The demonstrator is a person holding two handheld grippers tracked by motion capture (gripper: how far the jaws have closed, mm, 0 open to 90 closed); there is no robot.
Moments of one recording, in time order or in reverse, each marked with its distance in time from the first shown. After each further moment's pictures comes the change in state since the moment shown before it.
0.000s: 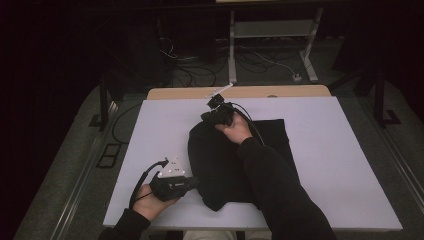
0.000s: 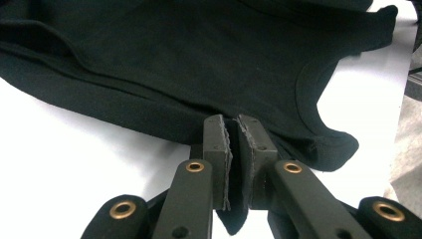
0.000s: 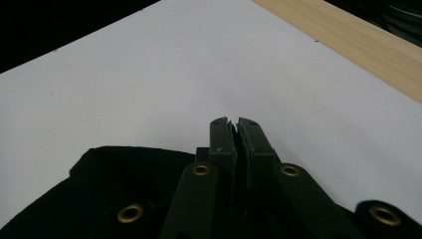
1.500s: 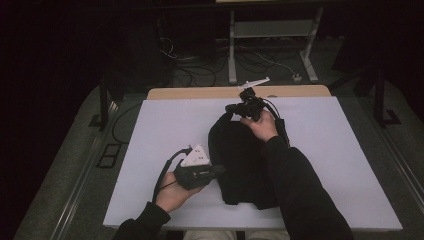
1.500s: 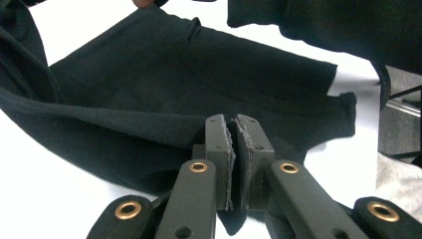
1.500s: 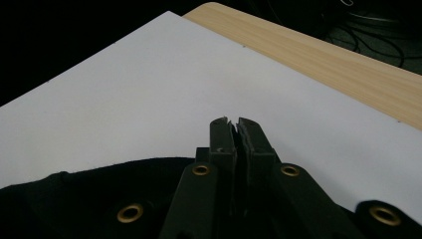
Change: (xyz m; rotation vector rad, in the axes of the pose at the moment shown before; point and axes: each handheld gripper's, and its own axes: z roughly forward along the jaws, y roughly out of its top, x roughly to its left) left arm -0.019 0.060 0.031 -0.117 -0.060 0.061; right arm -0.050 -0.029 -0.067 -0.104 -0.033 0.131
